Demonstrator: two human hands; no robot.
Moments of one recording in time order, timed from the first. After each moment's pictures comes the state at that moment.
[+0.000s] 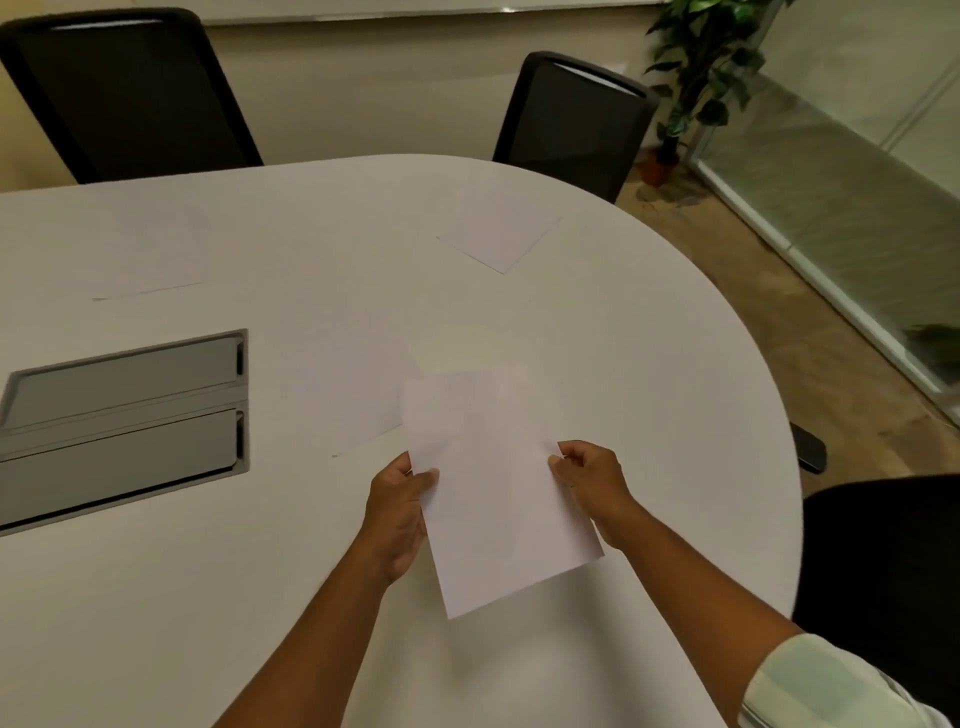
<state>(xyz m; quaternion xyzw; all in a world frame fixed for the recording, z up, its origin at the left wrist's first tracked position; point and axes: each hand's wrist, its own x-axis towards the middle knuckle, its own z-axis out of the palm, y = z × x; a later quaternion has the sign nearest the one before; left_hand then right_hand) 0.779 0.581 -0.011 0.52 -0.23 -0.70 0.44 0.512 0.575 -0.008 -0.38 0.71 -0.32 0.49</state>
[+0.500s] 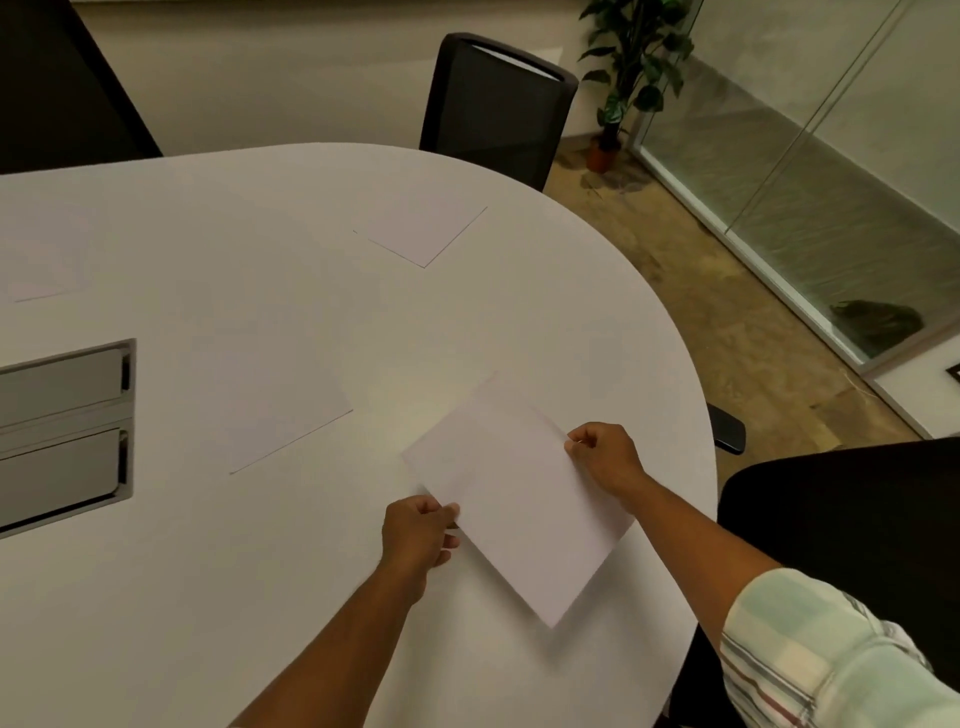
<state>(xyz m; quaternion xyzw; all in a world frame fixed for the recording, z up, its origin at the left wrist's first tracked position) 0.631 0.597 -0.054 0.69 -0.29 -0.61 0.25 0.345 0.558 -0.023 -0.43 0.79 -0.22 0.38</state>
